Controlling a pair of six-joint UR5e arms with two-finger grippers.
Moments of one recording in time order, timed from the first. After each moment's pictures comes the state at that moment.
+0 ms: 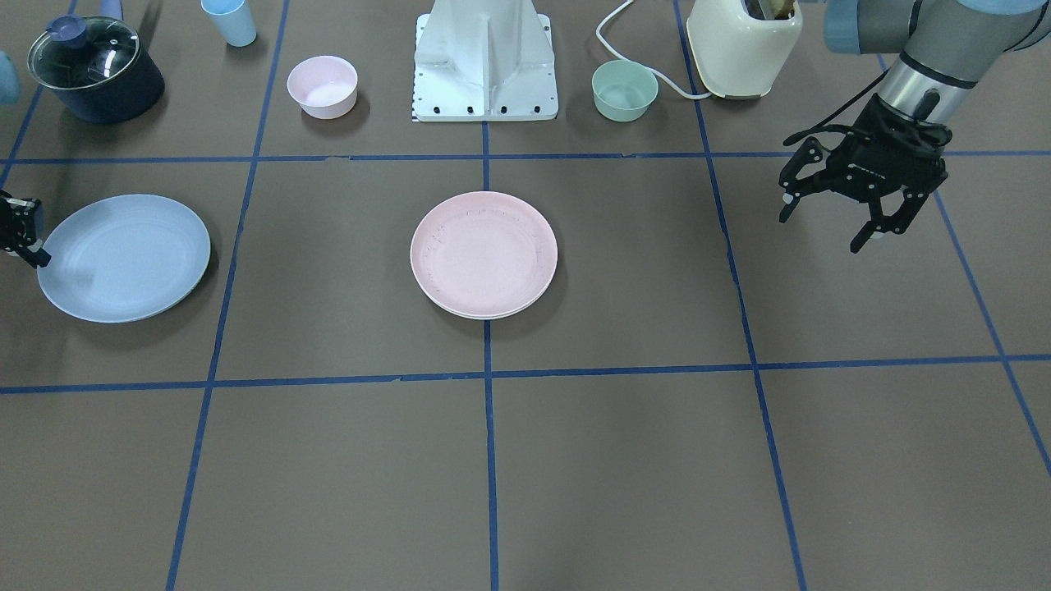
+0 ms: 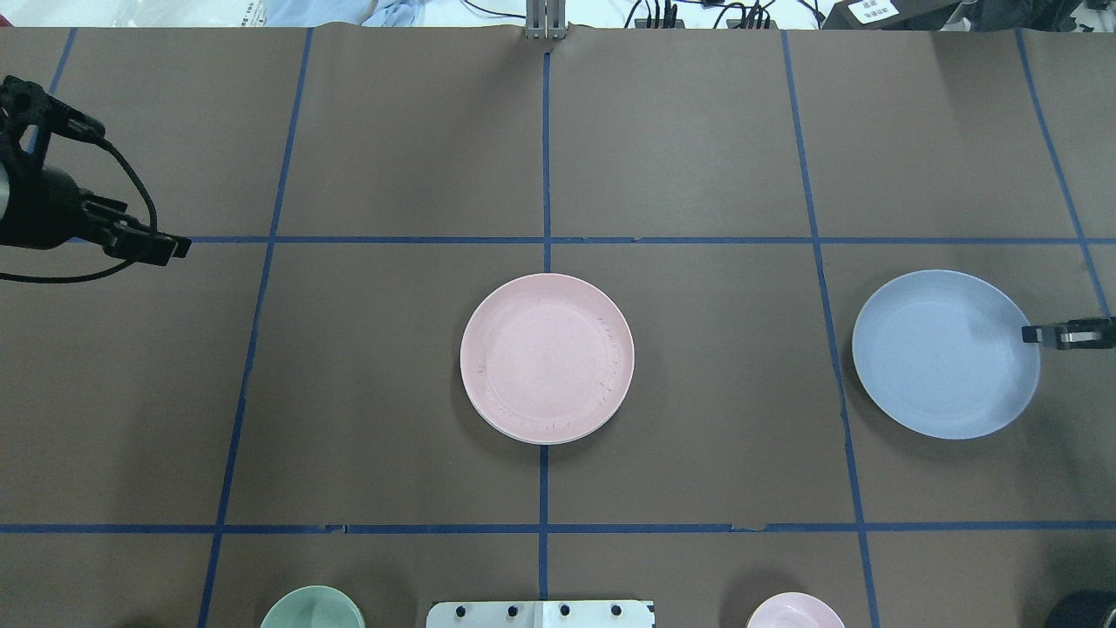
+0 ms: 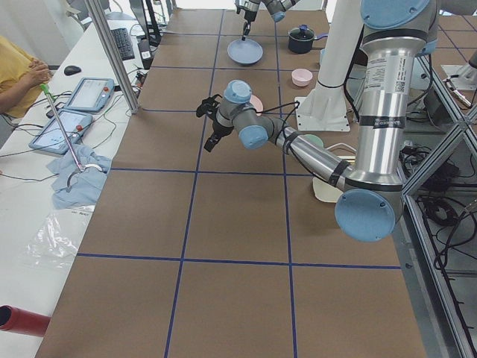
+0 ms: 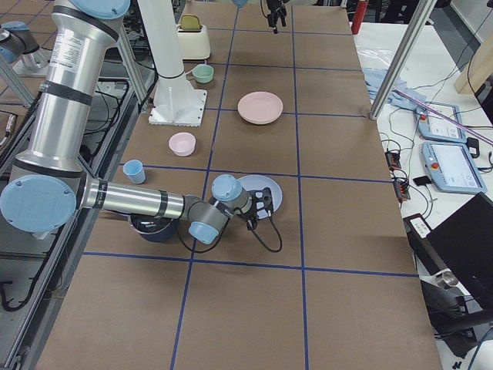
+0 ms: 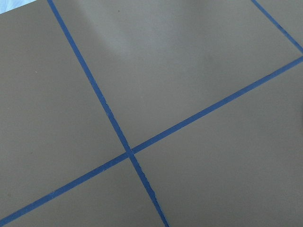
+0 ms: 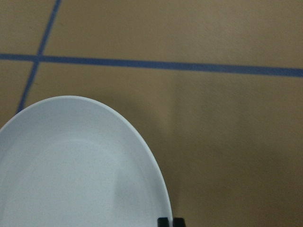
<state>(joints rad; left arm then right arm) -0.98 -1.62 -2.01 -2.04 -2.05 -0.47 1.00 -1.81 1.61 -0.39 2.11 0.88</state>
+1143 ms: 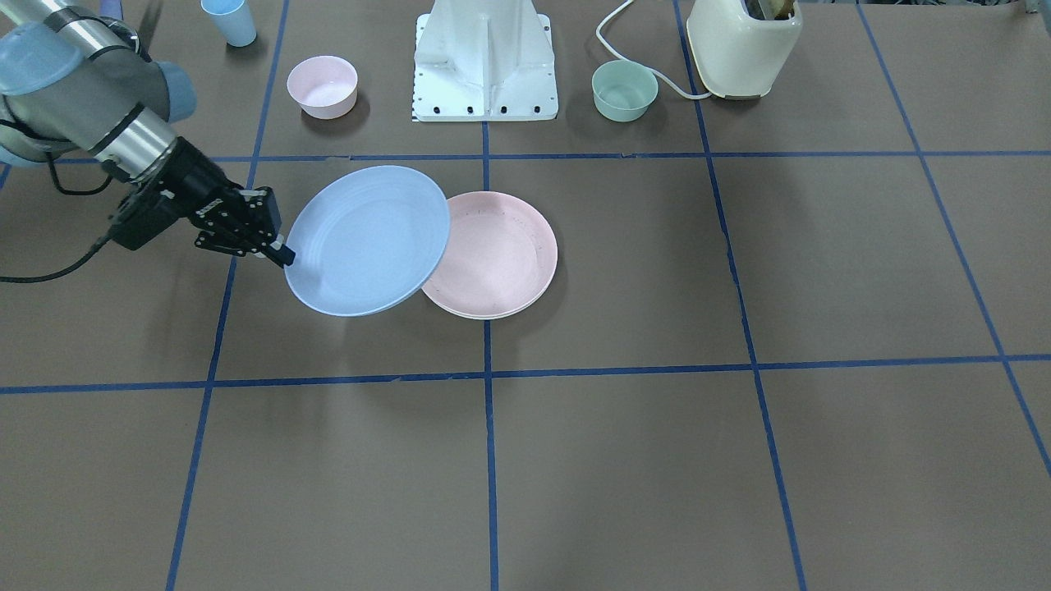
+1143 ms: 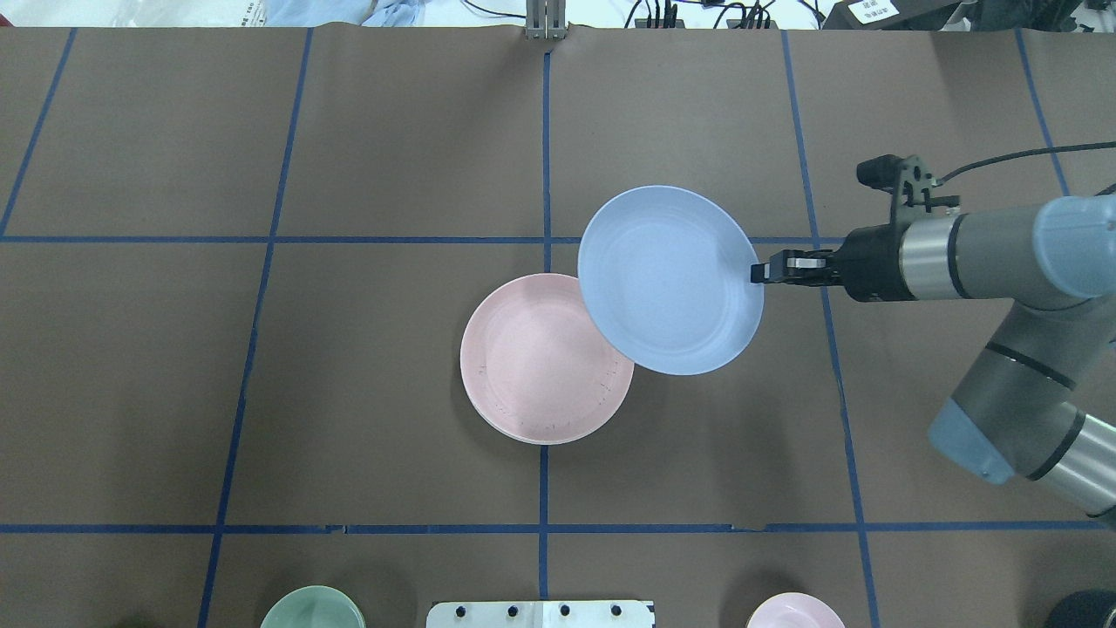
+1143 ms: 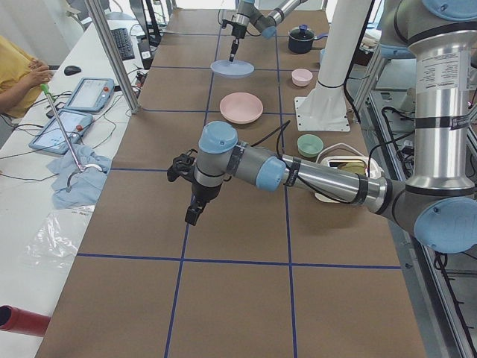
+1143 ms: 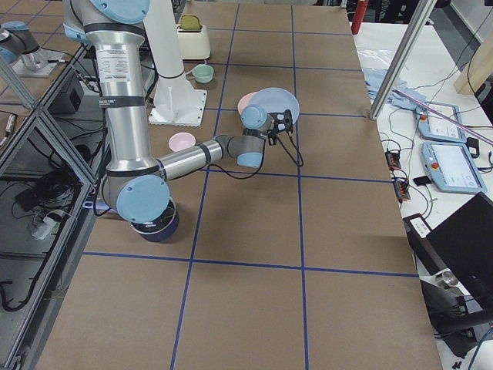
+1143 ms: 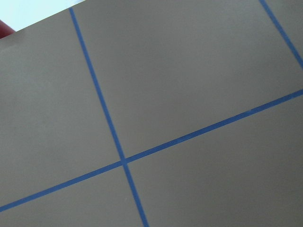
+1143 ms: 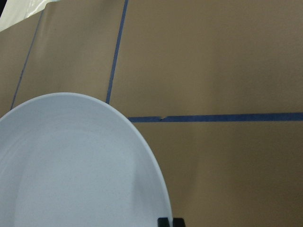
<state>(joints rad) -1.51 -1.47 -1.89 -1.73 -2.23 0.06 0.71 -1.40 1.80 -0.63 1.97 1.29</state>
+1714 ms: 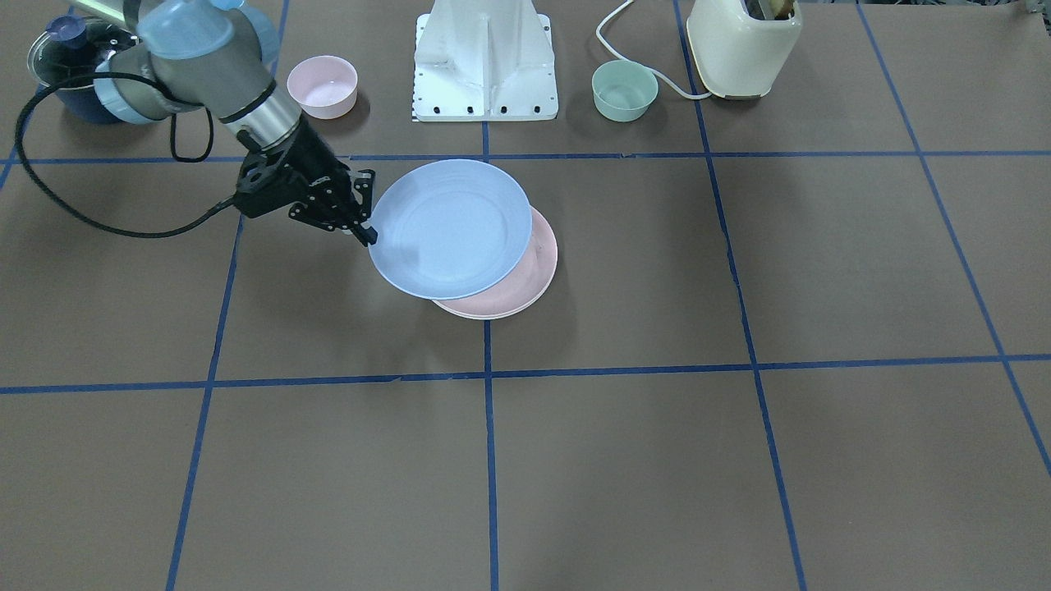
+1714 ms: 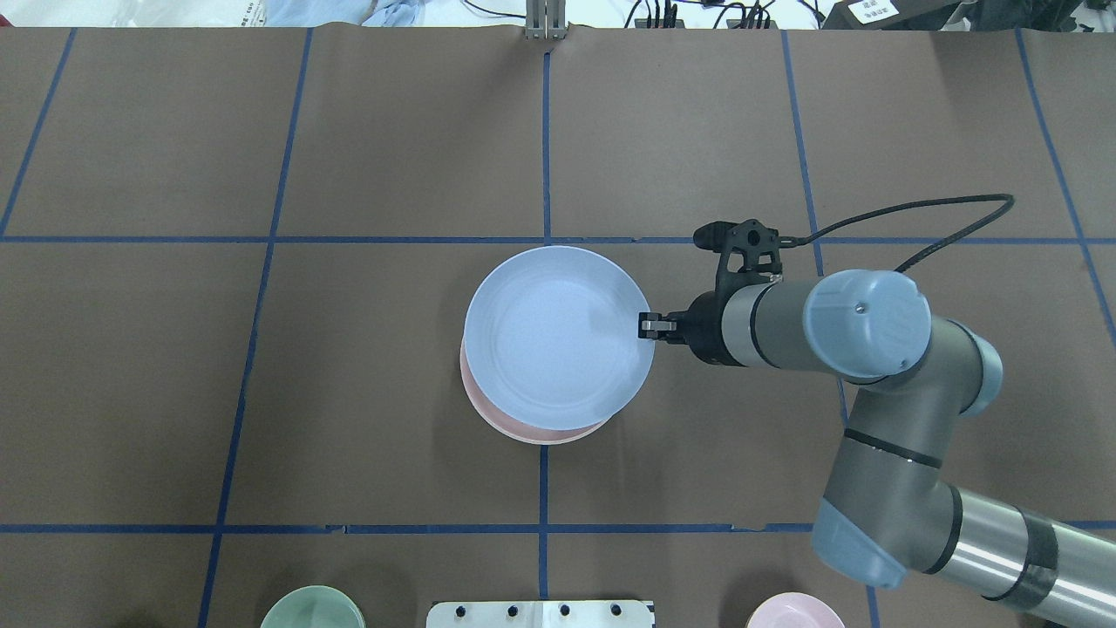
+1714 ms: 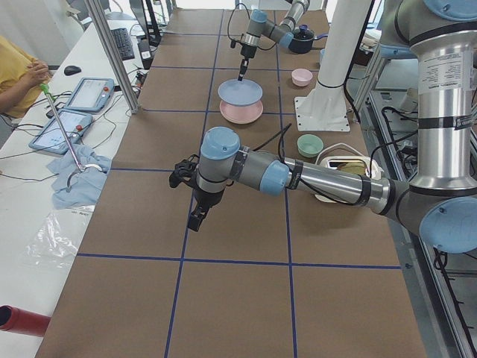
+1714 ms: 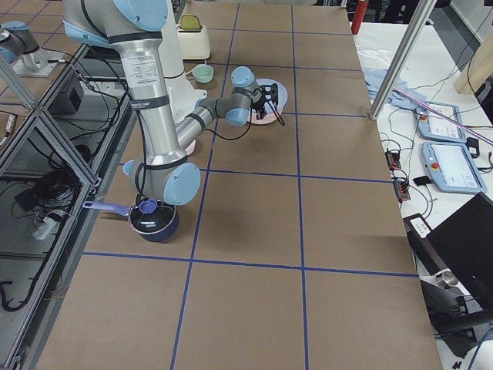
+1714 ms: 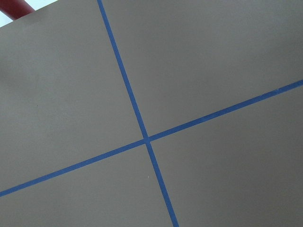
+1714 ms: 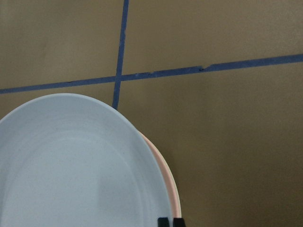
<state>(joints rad) -1.52 -1.47 -1.89 -1.72 -2.23 0.07 0.47 -1.24 1.87 -1.04 1.69 1.32</state>
